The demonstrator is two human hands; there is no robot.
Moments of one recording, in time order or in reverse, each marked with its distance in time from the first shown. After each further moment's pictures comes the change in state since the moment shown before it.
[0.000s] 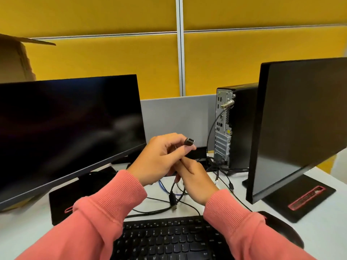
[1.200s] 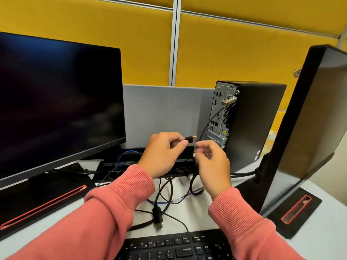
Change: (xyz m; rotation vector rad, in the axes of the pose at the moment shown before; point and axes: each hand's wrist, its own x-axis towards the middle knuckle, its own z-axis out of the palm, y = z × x) left_hand 0.071 -0.096 0.048 0.061 0.161 -0.101; right_hand 0.042 0.039 -0.042 -0.067 0.555 0.177
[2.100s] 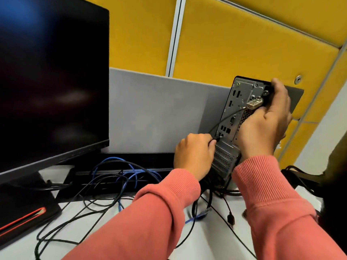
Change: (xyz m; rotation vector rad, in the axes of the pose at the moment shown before) left_hand 0.078 -0.032 0.102 0.255 0.144 0.050; right_hand 0.121 -0.031 -0.009 -0.251 0.681 -0.292
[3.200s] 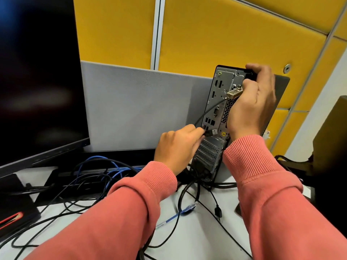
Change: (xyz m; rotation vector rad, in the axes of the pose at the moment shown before) left_hand 0.003 -0.015 0.005 0.166 0.134 0.425; right_hand 0.027 0.011 0.005 0.203 -0.012 -0.139
